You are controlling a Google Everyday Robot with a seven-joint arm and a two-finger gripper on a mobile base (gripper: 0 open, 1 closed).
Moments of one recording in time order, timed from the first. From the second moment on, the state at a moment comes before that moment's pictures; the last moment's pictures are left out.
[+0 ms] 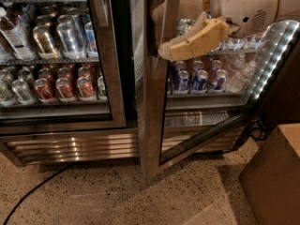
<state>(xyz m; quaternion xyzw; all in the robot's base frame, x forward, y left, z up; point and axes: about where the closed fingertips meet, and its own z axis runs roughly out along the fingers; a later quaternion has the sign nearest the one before) 0.452 -0.032 1.070 -0.64 0.50 0.34 0.48</state>
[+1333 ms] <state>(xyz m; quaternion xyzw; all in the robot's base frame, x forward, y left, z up) 0.452 -0.026 1.071 -0.64 0.50 0.34 0.48</state>
